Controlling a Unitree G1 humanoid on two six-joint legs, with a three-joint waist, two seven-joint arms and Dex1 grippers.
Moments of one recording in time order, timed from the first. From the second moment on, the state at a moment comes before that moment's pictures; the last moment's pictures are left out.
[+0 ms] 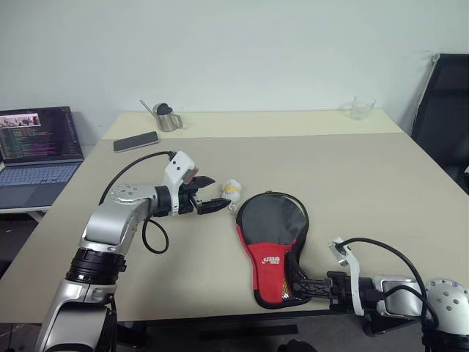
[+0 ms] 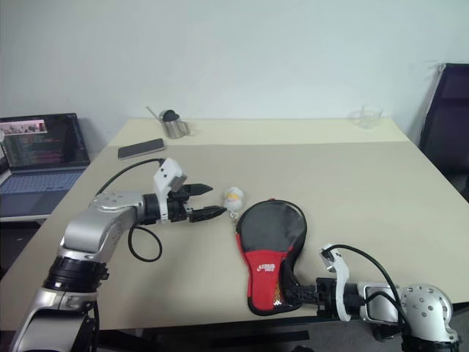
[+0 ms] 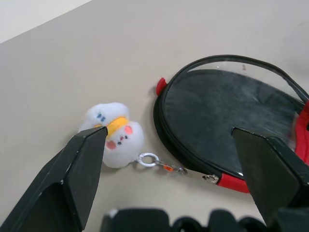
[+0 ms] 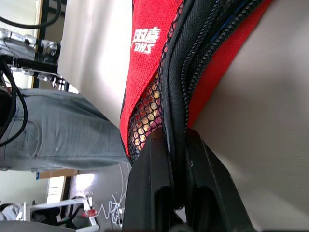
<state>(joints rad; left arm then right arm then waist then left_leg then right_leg) -0.66 0.66 -0.04 0.07 -0.34 0.62 -0.96 -0.15 -0.42 -0.27 -0.34 1.28 1.58 0.19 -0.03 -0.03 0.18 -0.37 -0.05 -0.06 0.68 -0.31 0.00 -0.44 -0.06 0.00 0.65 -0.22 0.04</state>
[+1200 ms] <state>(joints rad) -0.84 0.49 -0.05 0.33 -0.24 0.61 -0.74 -0.53 -0.45 0.25 -0.18 0.36 0.60 0.40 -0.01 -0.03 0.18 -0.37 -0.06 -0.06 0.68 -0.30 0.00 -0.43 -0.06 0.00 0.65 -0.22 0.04</state>
